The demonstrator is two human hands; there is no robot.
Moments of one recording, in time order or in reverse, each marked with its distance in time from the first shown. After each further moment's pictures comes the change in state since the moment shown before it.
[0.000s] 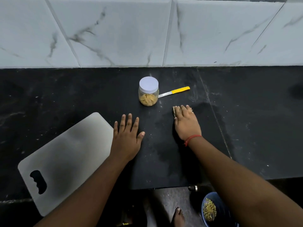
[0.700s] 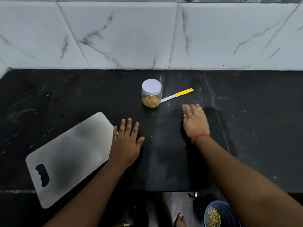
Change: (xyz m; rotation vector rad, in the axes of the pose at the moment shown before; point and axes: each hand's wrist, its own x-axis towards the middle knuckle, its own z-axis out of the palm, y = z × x) left_hand -0.016 0.011 -0.008 0.014 -0.013 -0.066; right_hand 0.029 0.036 -0.003 -0.019 0.055 0.008
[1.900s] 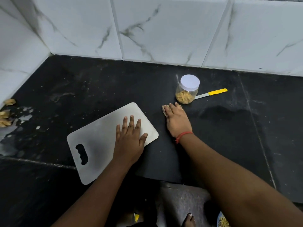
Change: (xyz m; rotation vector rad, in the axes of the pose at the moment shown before) left_hand -0.048 -0.095 0.007 -0.062 0.108 -0.165; right_hand -0.020 -0.194 0.013 0.203 -0.021 -0.394
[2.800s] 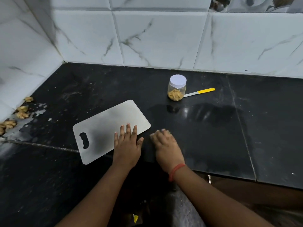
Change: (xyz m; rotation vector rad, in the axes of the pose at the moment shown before) left_hand -0.079 0.040 -0.004 -0.010 0.015 -0.112; right_hand -0.159 -0.034 -0.008 -0.027 -0.018 -0.102
